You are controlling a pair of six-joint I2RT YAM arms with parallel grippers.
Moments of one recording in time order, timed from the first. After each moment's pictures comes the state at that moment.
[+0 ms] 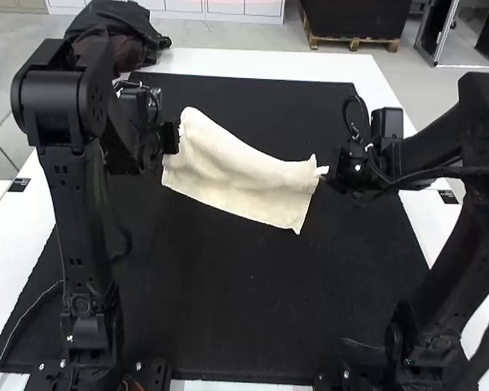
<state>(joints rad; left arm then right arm) 0.09 1.91 0.84 0.71 0.42 -0.11 0.03 1.56 0.66 0.17 -0.62 0.28</state>
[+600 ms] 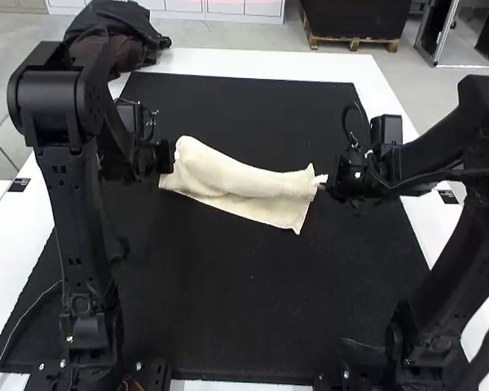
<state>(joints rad) 0.12 1.91 0.80 0.54 0.43 -0.03 0.03 1.55 0.62 0.15 -0.64 0.30</state>
